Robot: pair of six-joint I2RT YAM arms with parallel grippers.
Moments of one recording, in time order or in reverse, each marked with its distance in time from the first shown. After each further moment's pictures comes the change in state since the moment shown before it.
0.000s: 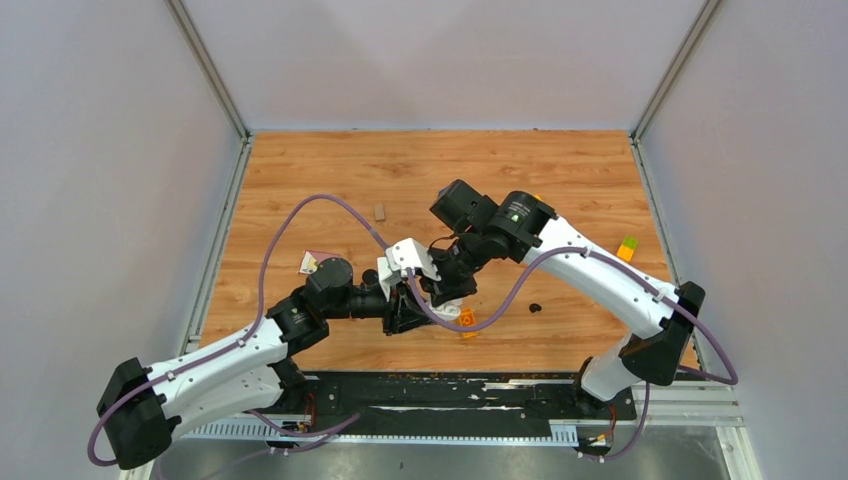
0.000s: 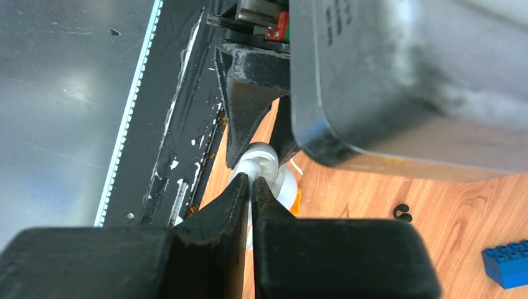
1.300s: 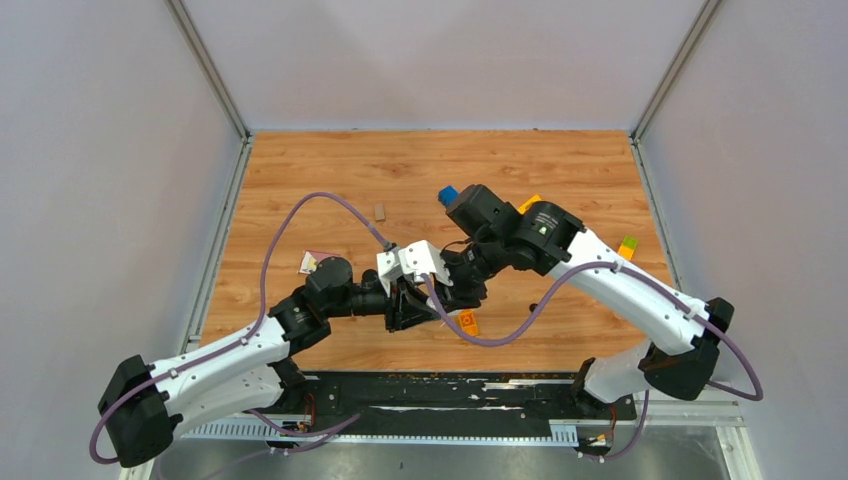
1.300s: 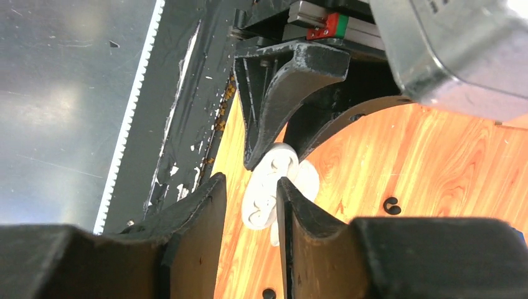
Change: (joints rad) left arm 0.000 0.018 -0.001 0.064 -0.013 -0.050; right arm 0.026 -0.104 -0.065 0.067 0.046 0.056
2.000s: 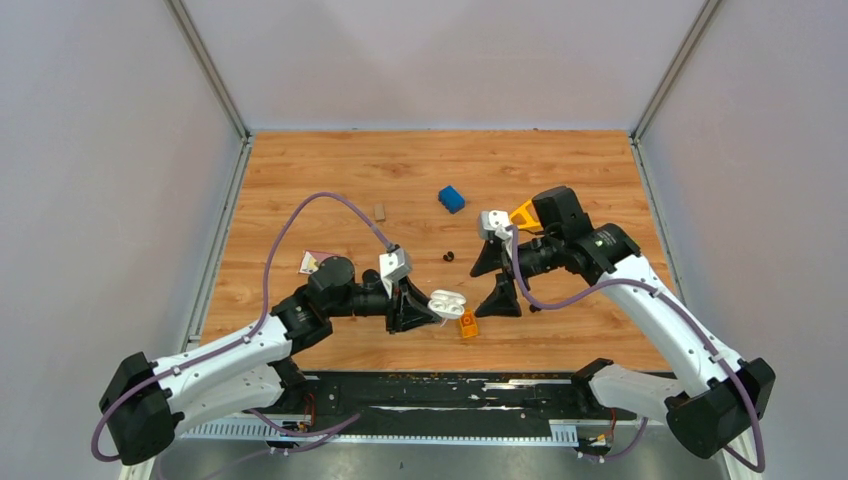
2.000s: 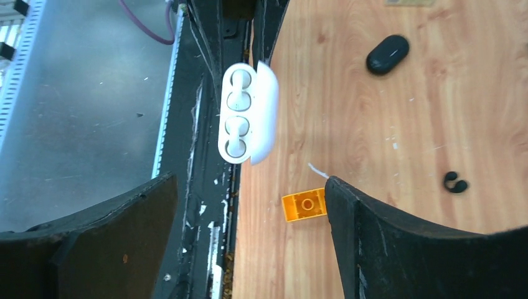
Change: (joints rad) left arm 0.000 0.016 0.001 0.009 0.029 0.005; right arm -0.466 -0.317 -0.474 0.291 -0.452 0.130
